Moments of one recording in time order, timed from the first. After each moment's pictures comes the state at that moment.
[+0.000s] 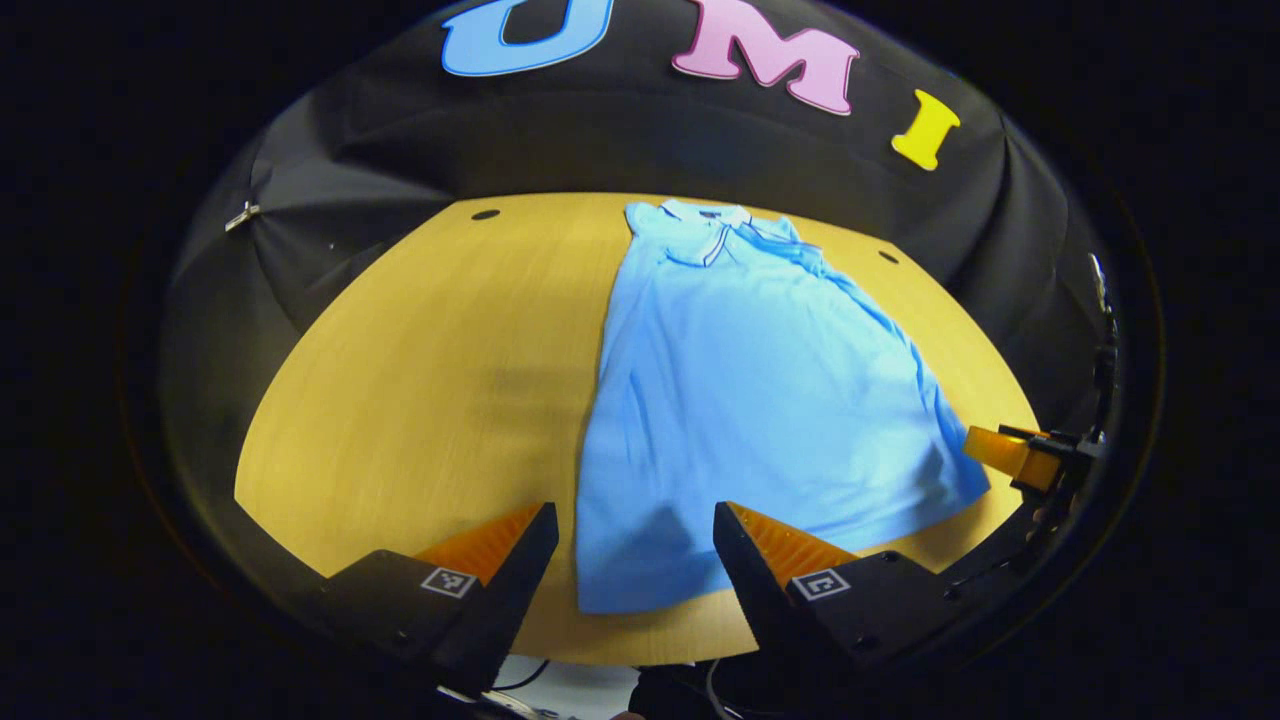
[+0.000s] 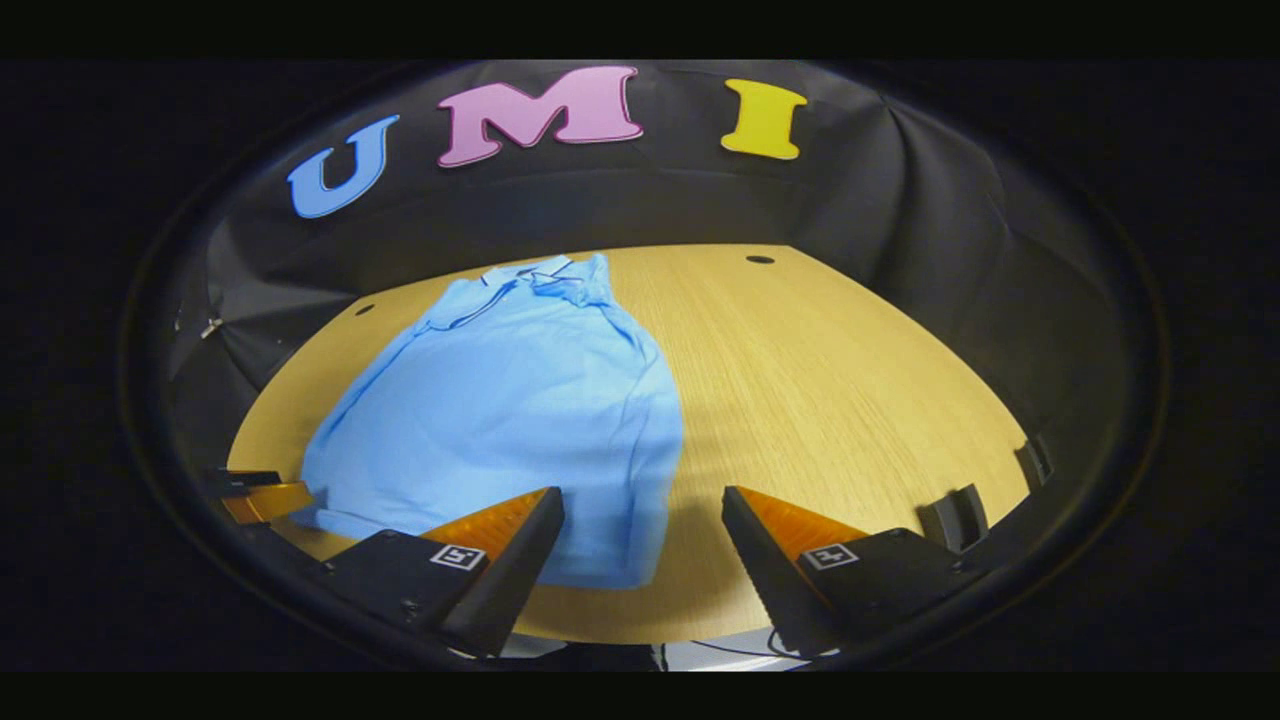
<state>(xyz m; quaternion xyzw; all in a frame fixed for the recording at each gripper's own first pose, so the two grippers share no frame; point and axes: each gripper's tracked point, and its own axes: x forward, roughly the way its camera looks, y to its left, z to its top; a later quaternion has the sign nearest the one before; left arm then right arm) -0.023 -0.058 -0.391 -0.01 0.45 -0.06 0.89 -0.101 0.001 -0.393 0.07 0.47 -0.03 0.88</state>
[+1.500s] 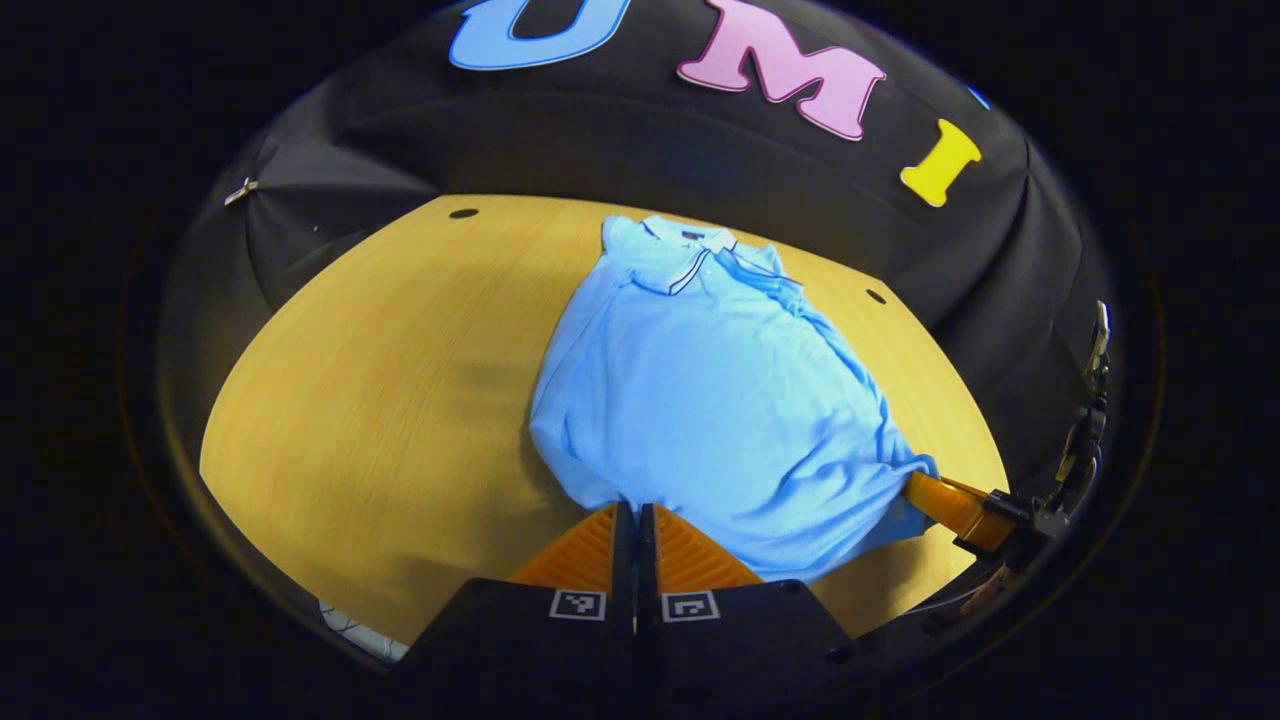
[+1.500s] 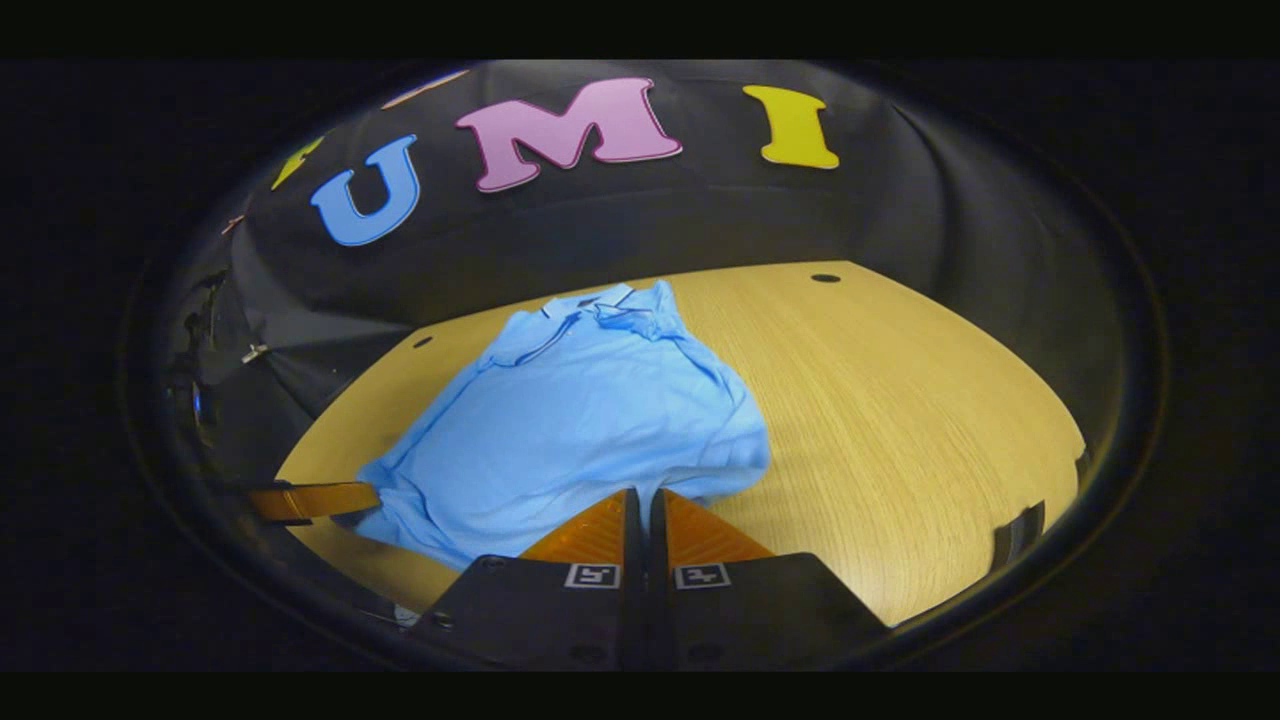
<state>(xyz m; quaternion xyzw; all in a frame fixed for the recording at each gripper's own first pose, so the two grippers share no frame) 0.030 -0.114 -0.350 -0.08 0.42 -0.07 0.90 -0.034 0.048 -0.368 0.13 0.39 0.04 0.91</state>
